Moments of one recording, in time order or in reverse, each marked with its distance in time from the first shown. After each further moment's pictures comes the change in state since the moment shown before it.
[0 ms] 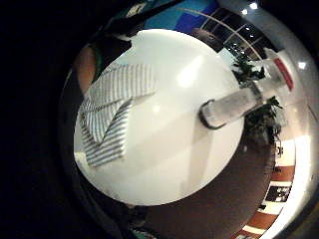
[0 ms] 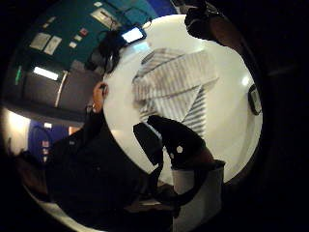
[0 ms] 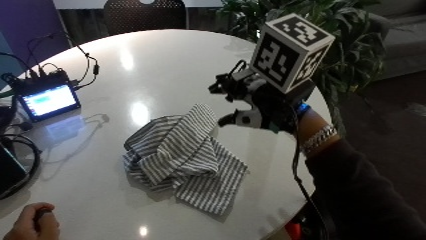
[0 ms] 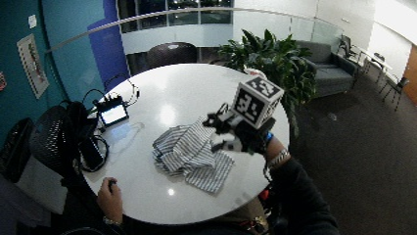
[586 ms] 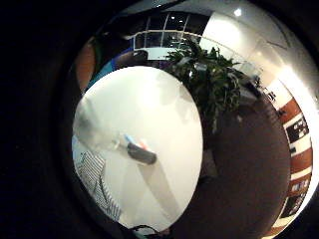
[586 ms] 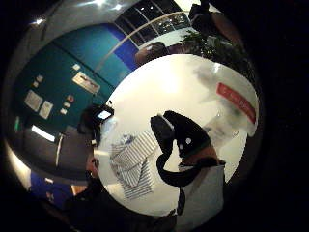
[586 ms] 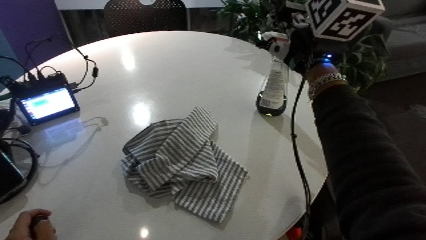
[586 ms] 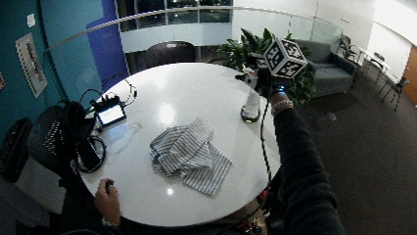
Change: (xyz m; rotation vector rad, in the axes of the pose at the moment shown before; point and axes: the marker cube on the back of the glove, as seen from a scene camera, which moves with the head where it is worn) arm 0.164 -0.043 -0.045 0.322 0.014 0.555
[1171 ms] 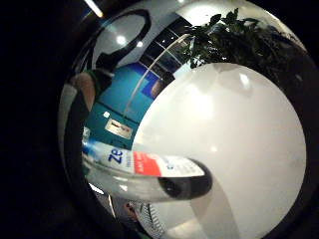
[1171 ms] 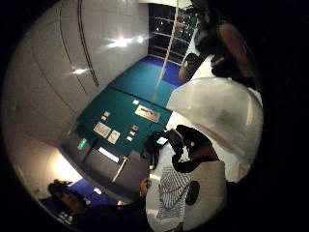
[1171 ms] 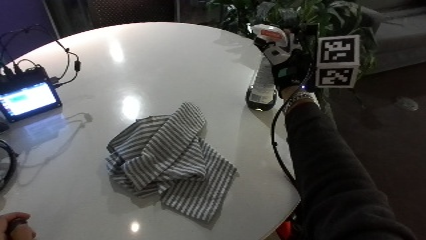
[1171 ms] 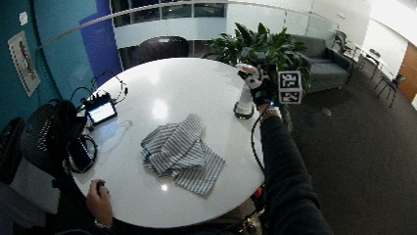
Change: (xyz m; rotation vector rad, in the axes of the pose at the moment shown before) arm -0.003 0.008 0.066 0.193 -0.914 0.252
